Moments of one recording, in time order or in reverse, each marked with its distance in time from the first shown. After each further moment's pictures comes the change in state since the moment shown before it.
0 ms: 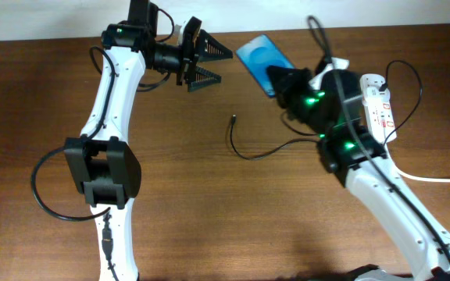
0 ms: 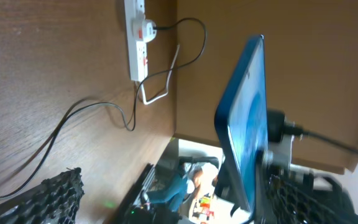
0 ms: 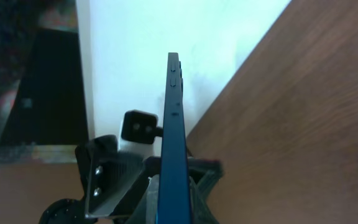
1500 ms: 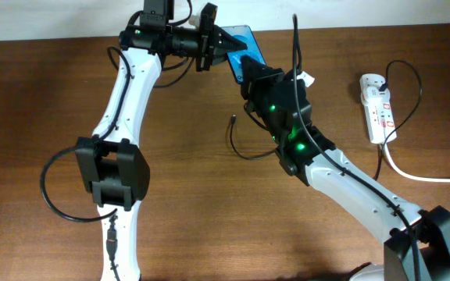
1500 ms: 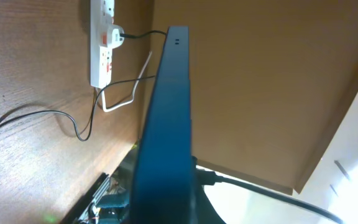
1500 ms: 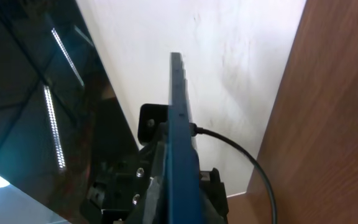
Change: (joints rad) left arm -0.076 0.000 0.002 0.410 0.014 -0.570; right arm 0.179 0.190 -0.001 0.341 0.331 0.430
